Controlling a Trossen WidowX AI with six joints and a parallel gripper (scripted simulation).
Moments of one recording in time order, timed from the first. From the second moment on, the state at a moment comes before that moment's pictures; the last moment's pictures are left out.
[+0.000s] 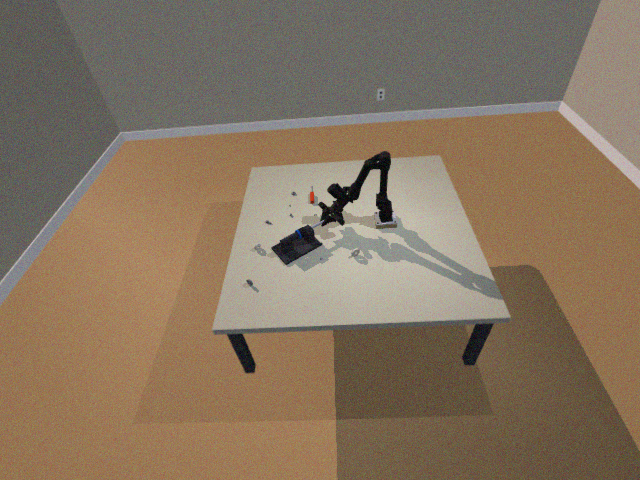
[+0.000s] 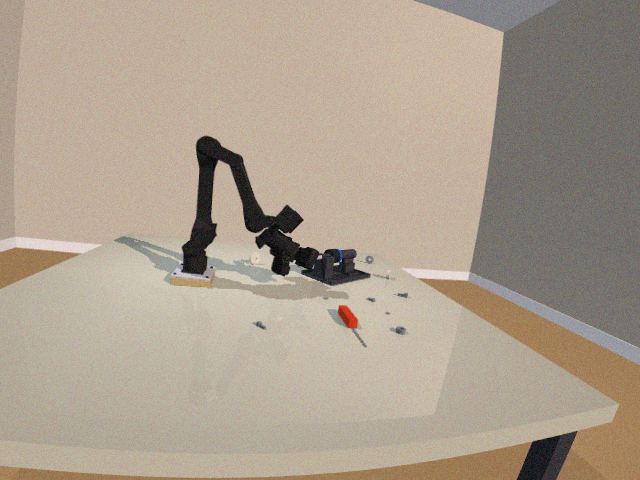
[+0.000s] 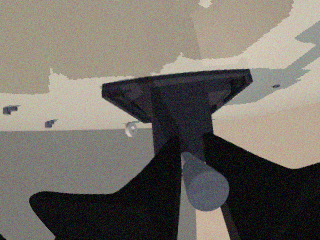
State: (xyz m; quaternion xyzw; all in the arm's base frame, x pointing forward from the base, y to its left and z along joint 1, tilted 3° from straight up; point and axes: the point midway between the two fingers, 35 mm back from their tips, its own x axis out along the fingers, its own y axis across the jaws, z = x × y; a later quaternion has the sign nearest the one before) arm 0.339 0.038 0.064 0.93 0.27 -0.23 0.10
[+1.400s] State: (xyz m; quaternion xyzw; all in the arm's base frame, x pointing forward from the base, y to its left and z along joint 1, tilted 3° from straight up) arm 0.336 0.036 0.064 0.93 0.27 -0.23 0.10
